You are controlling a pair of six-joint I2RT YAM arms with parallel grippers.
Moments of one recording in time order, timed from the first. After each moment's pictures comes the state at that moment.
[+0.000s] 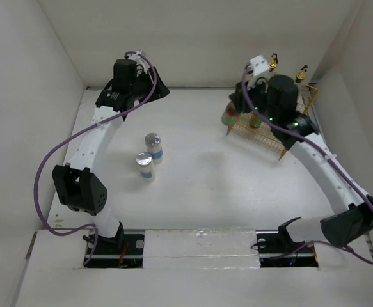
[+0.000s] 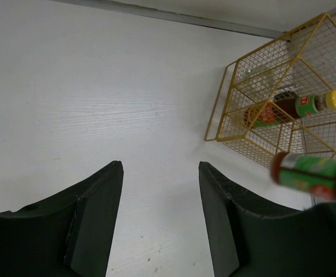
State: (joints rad) left arm -0.26 1.64 1.69 -0.52 0.21 -0.49; right arm 0.49 1.36 1.40 -0.26 -0.11 -0.07
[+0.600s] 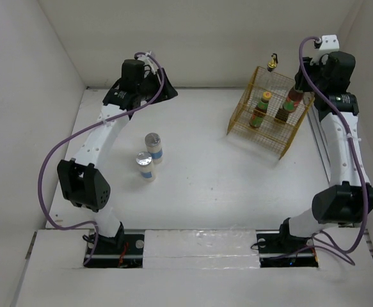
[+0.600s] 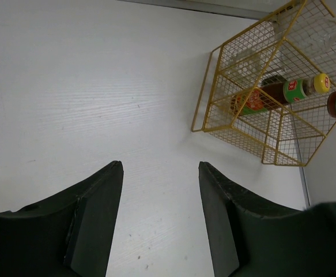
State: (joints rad) left arm -0.31 1.69 1.71 -0.52 0.26 -0.50; right arm -0.09 1.48 1.69 -0.44 -0.07 -0.10
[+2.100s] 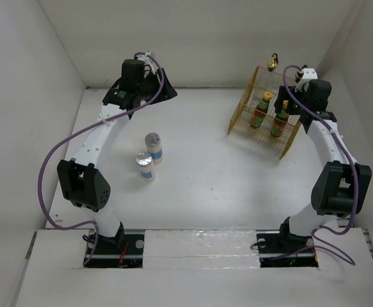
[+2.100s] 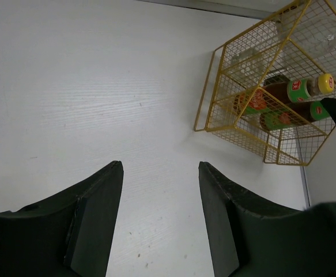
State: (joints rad) left arm -0.31 1.69 1.72 -0.53 0.25 -0.50; right arm -0.14 1.59 1.31 -0.17 -0.15 -0.05
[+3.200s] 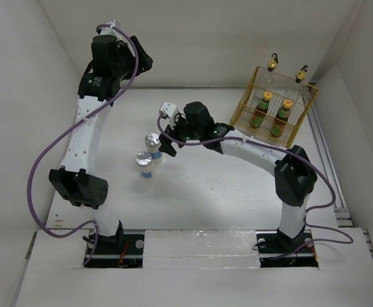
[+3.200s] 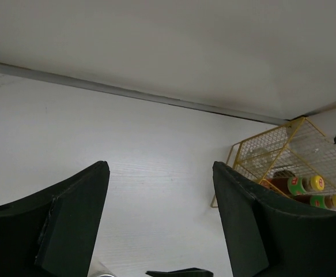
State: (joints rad) left arm -0.19 1.70 2.02 -0.62 0.06 -0.50; right arm 0.79 1.85 1.49 -0.10 -0.37 -0.17
